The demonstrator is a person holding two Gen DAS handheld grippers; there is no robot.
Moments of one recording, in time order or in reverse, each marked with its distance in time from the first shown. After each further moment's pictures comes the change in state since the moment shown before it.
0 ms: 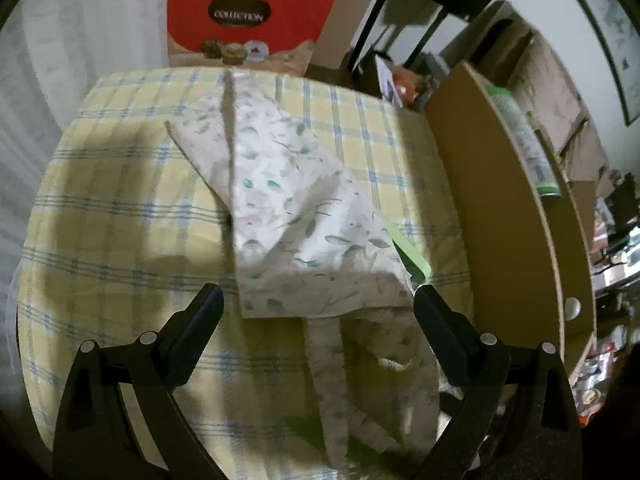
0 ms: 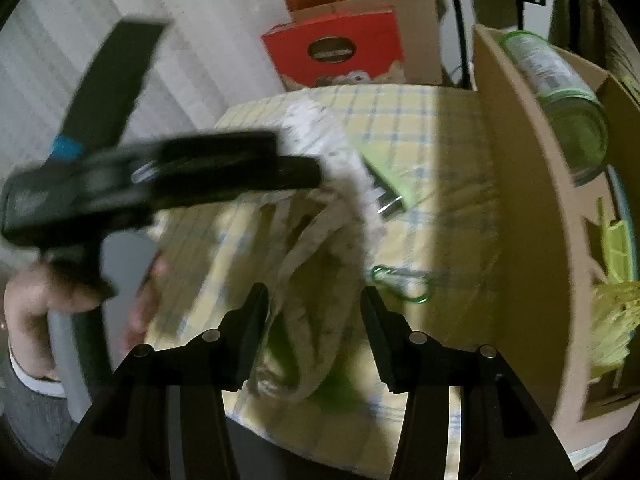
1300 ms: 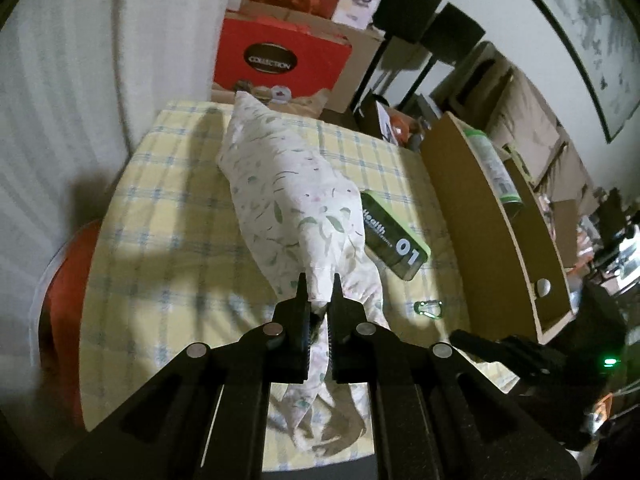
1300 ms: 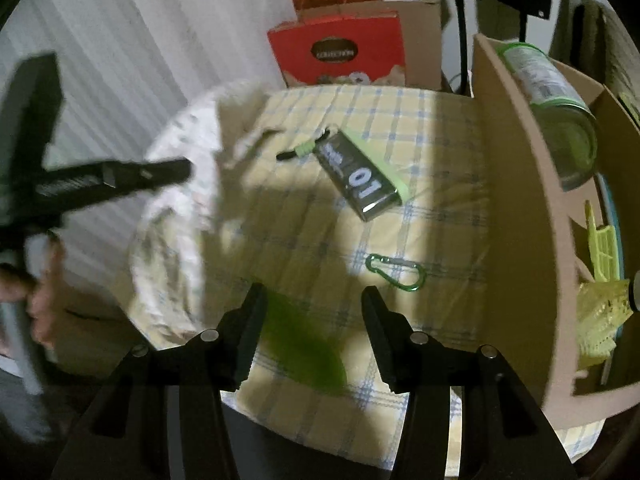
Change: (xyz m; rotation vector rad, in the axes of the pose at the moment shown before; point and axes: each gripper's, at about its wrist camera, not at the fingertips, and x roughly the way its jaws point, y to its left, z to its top) left arm -0.086 0.064 -0.037 -0.011 -0.166 -0.054; right arm 0.001 0.011 -0.010 -0.067 0.015 -0.081
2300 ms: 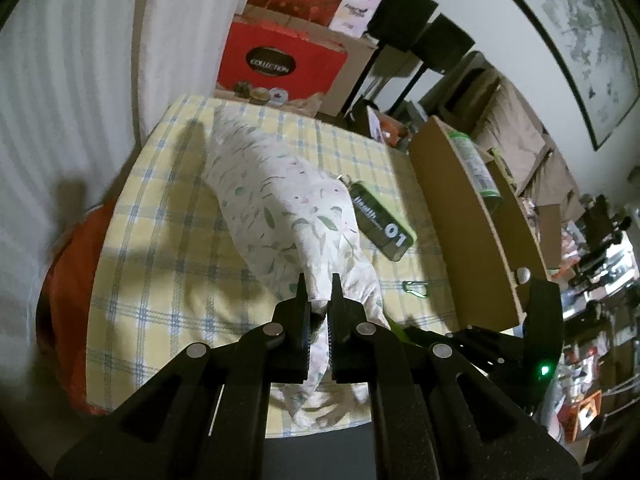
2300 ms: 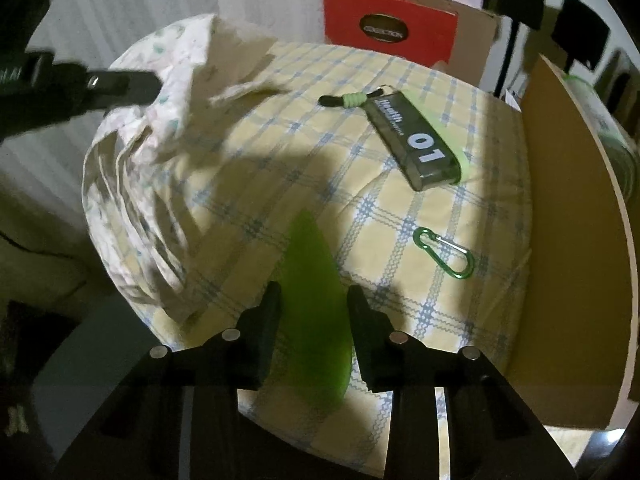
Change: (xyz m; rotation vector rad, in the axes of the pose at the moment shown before) left arm -0.031 0.004 -0.022 -0.011 -0.024 -0.054; right arm 0.023 0.031 -0.024 -0.169 0.049 -0.034
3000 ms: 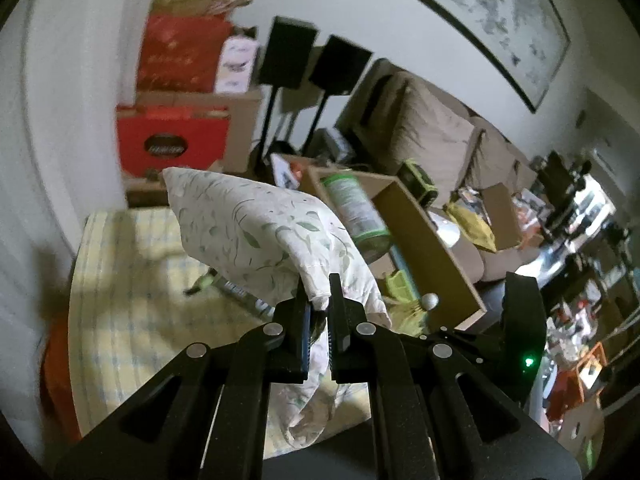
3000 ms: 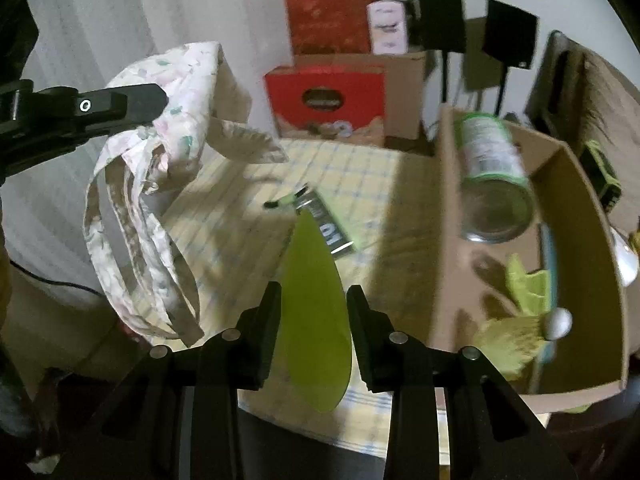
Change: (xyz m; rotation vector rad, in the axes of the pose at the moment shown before) left arm -0.051 -0.146 0.053 0.258 -0.096 -0.137; right arm -0.119 -0.051 0.017 0.160 -0.198 -0.060
